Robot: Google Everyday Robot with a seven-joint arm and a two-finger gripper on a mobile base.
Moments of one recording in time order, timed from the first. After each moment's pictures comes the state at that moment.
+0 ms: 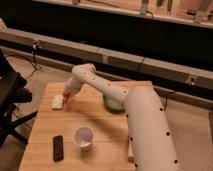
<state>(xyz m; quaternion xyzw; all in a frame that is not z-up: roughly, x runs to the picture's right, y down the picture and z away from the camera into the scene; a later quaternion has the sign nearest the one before) -0.246 0.039 0.920 -0.03 -0.41 -0.53 0.74</state>
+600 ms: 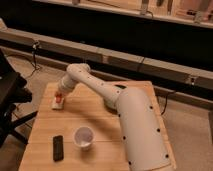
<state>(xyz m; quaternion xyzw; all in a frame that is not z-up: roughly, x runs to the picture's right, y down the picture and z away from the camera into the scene) -0.295 0.041 0.913 0.00 -0.46 -0.57 0.69</state>
